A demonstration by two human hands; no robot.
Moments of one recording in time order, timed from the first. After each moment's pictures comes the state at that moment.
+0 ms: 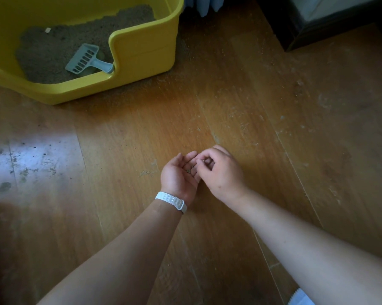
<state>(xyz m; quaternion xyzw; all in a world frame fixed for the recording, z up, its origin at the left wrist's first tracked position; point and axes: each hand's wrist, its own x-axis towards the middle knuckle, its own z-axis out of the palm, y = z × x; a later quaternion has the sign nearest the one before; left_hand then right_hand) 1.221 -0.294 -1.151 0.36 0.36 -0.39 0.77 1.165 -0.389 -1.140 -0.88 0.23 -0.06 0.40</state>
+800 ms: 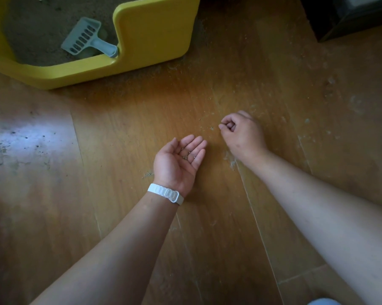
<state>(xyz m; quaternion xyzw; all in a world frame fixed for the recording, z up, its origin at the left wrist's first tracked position) 1.265 -0.291 -1.156 0.34 0.38 -0.37 0.78 1.242 -0.458 -1.179 -0.92 0.24 -0.02 0.31</state>
